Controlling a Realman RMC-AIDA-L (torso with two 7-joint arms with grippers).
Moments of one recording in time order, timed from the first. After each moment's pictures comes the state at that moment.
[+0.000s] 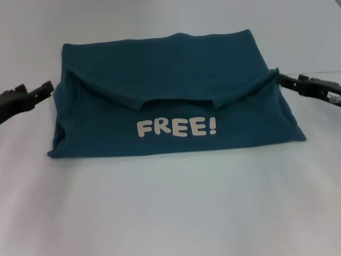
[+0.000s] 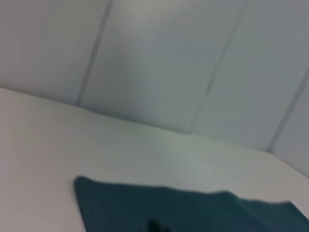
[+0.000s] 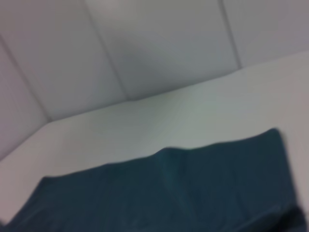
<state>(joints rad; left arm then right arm) -0.57 -2.10 0.56 0.61 1.73 0.92 -1.54 0.65 1.98 -0.44 -0.43 -1.88 -0.95 1.57</state>
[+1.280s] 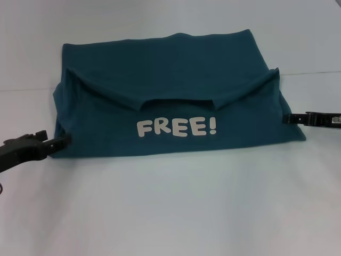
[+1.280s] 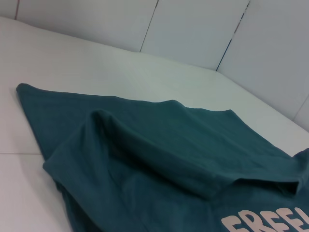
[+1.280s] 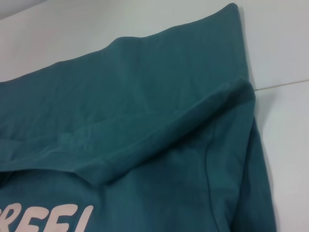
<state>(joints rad) -0.47 -2.11 0.61 0.71 1.97 1.13 -1.67 0.64 1.96 -0.64 -0.57 -2.26 -0.93 2.14</state>
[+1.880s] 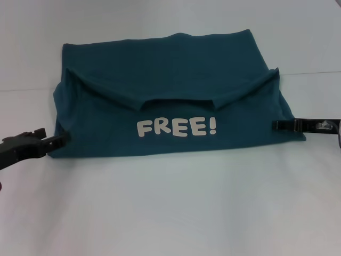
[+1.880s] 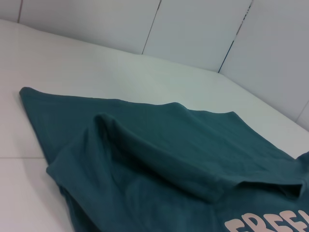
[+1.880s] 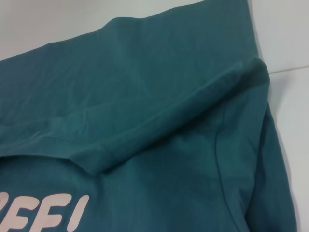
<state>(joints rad) -0.48 -2.11 0.61 0.72 1.97 1.12 -1.67 0.67 1.98 -0.70 -0.49 -2.26 -0.82 2.13</state>
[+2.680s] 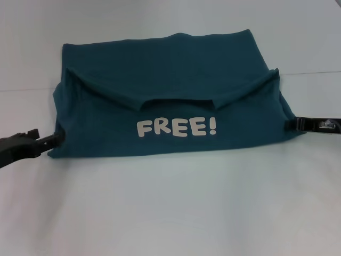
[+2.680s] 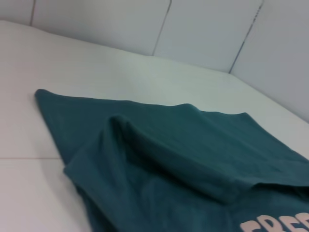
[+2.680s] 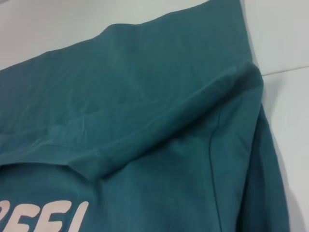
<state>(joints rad) -0.48 -2.11 0.61 0.71 1.97 1.08 -1.67 0.66 1.98 -0.69 -0.50 -2.25 -0.83 2.14</state>
